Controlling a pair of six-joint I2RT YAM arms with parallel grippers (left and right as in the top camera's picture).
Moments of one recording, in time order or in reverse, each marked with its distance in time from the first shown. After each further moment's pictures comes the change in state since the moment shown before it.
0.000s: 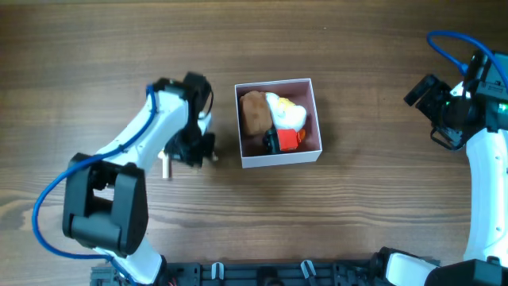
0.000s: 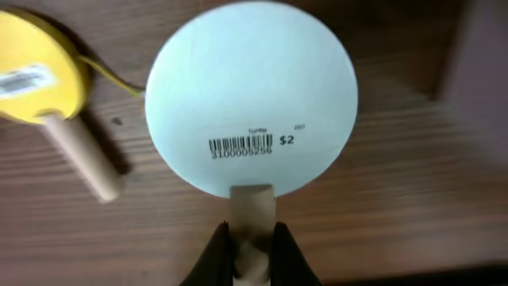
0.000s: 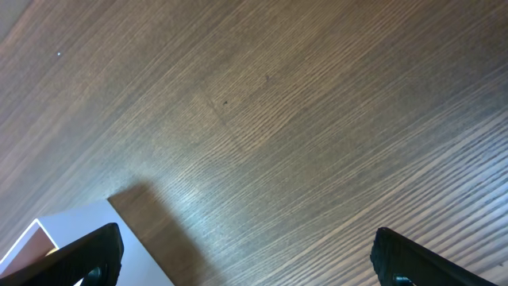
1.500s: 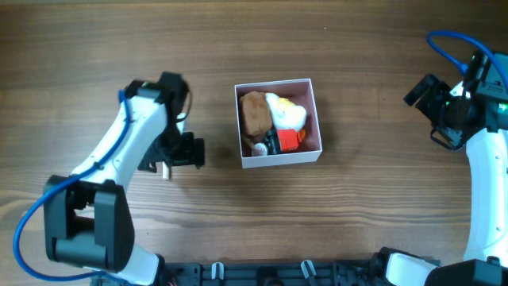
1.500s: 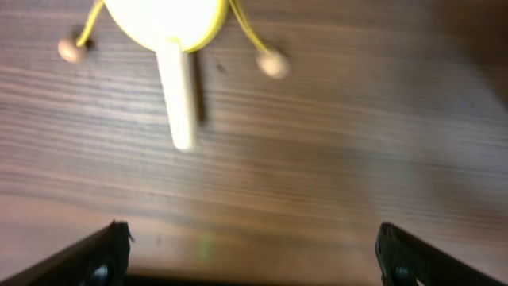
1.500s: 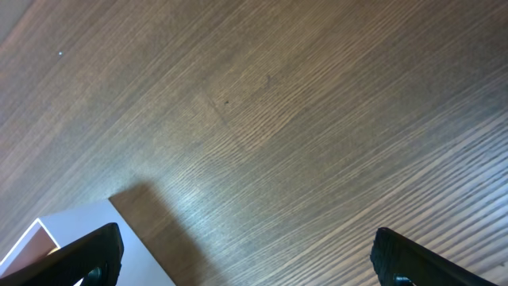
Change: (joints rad) left arm 0.131 -0.103 -0.126 0.022 -0.071 -0.119; right arm 0.000 0.000 0.000 0.001 -0.003 0.000
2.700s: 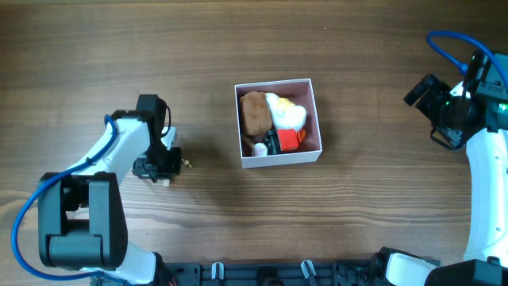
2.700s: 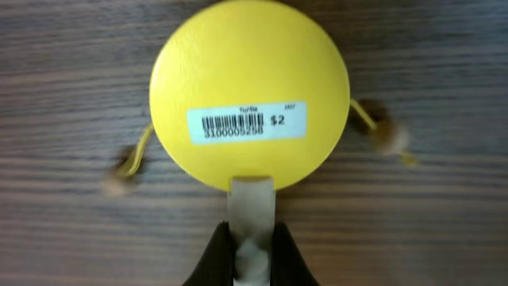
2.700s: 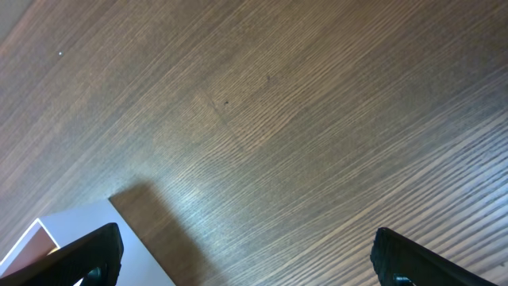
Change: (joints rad) left arm 0.129 -0.004 -0.211 0.257 -0.002 0.245; right arm 0.000 0.000 0.000 0.000 0.000 0.000
